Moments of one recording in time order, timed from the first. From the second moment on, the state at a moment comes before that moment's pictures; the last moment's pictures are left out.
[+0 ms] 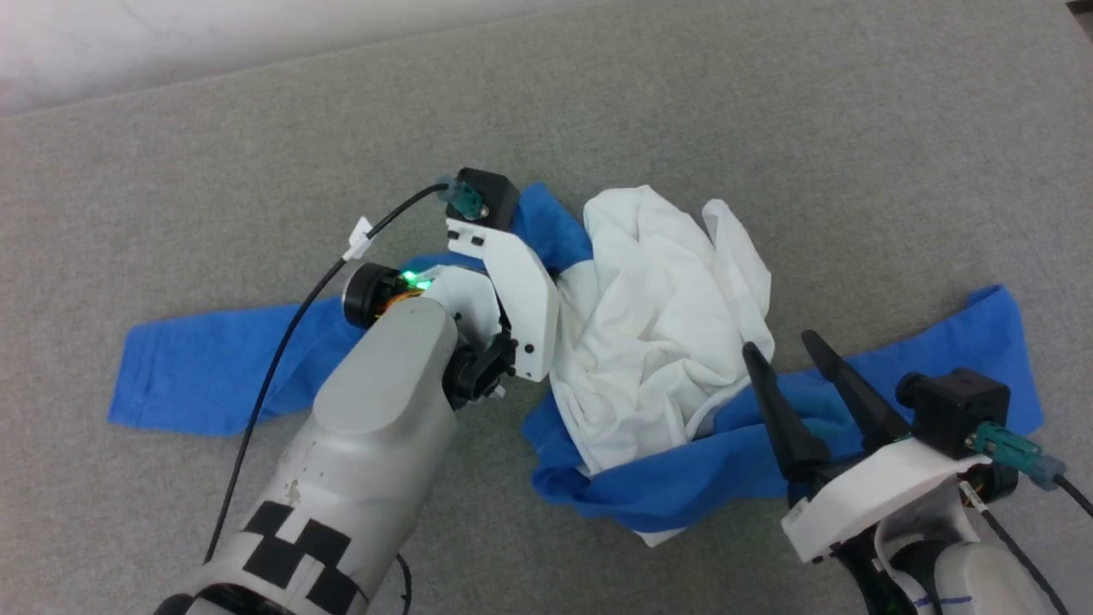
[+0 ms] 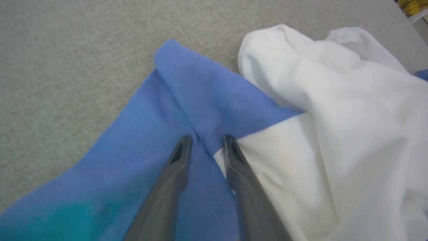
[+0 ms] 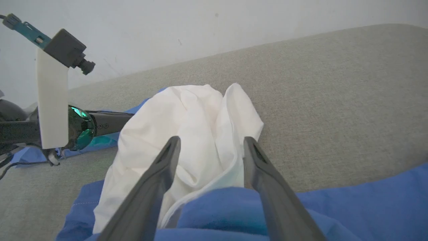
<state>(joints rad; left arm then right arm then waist) -0.84 0.05 -0.56 0.80 -0.53 -0.02 0.39 -0.04 -0.05 0.12 -0.10 0.32 0.13 0.11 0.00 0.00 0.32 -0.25</state>
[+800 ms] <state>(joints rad) -0.43 0.26 -0.36 0.57 -0.65 0.16 -0.02 -0.01 -0.05 0.06 -0.12 0.28 0.13 0.19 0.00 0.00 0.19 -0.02</state>
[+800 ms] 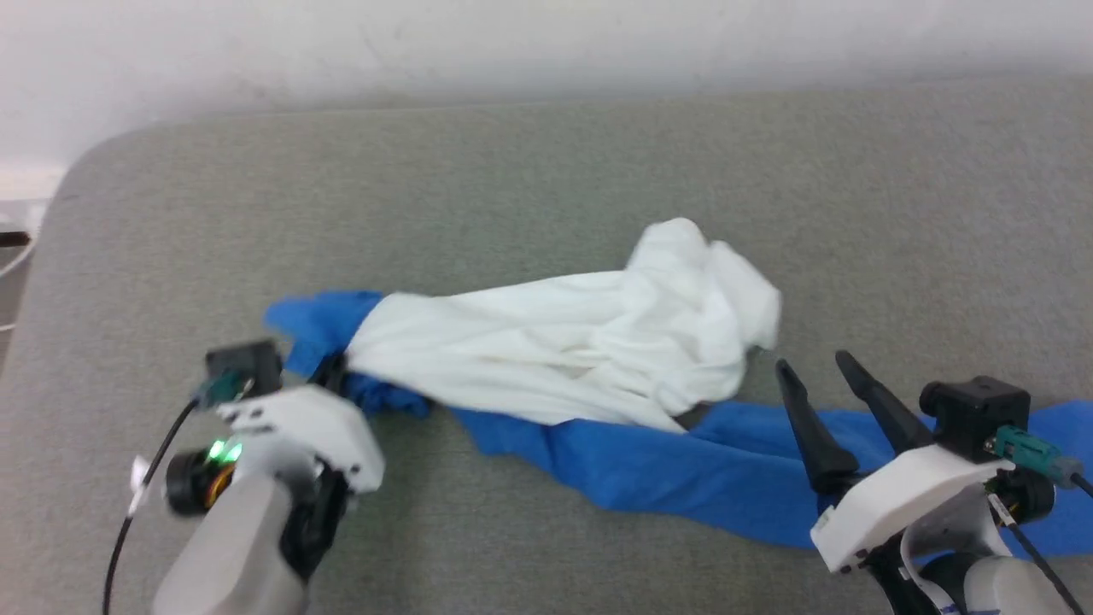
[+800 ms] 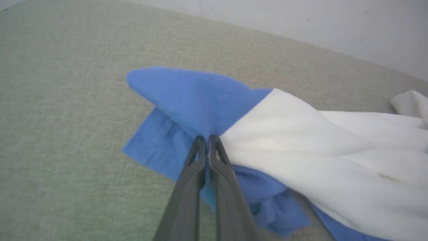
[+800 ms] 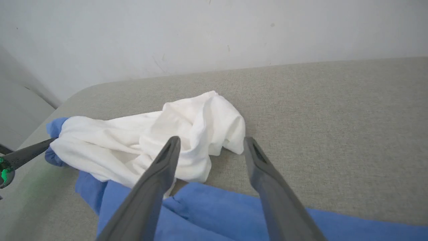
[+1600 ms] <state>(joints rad) -0.16 0.17 -0.16 0.05 -0.39 0.19 -0.26 -0.29 -0.05 0.07 0.21 0.25 0.13 0.45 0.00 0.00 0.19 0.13</state>
